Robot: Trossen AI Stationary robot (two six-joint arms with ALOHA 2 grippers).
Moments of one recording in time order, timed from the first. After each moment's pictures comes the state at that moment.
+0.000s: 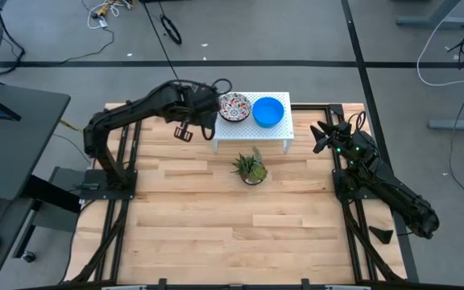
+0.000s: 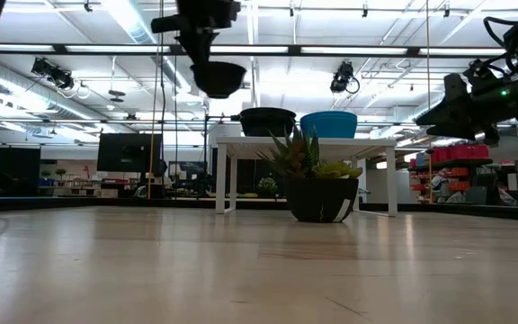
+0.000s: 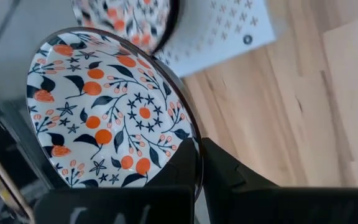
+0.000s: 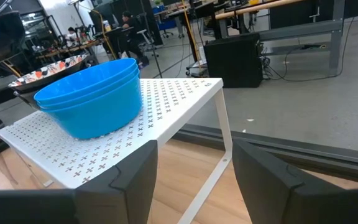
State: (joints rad) left arm 0.28 1.76 1.96 -1.42 -0.49 0.79; right arm -0.80 0.04 0.08 -0.16 0.06 0.27
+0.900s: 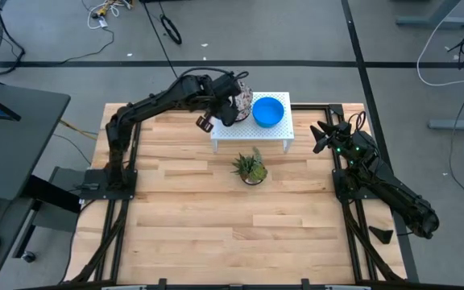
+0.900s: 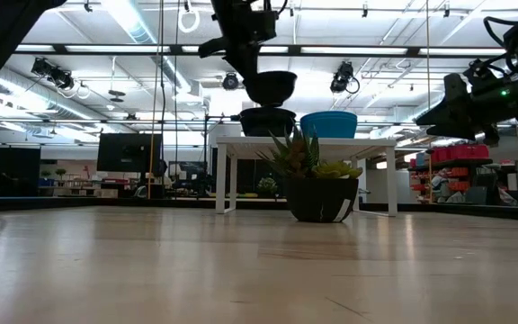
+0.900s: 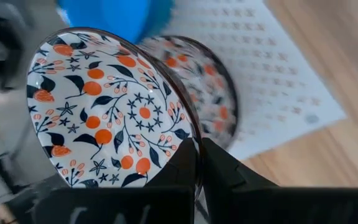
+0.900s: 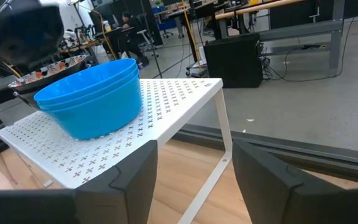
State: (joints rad) left arm 0.35 1.97 2.17 -1.24 -0.29 1.14; right arm -0.80 0.04 0.08 -0.16 0.06 0.27
